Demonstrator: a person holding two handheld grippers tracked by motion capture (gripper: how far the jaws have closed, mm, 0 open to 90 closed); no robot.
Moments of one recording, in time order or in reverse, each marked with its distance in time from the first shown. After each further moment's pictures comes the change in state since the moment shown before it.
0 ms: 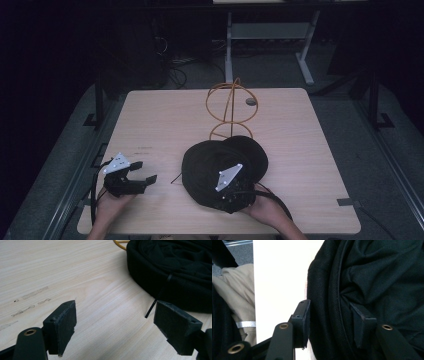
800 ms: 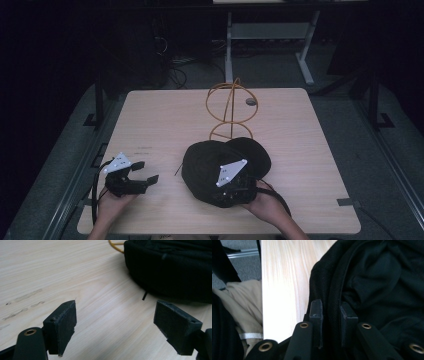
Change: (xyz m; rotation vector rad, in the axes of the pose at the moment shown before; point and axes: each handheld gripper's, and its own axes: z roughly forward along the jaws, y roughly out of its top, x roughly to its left) left arm -0.005 0.004 0.001 -0.012 -0.030 -0.008; right arm 0.004 0.016 -0.027 -0.089 -0.033 -0.015
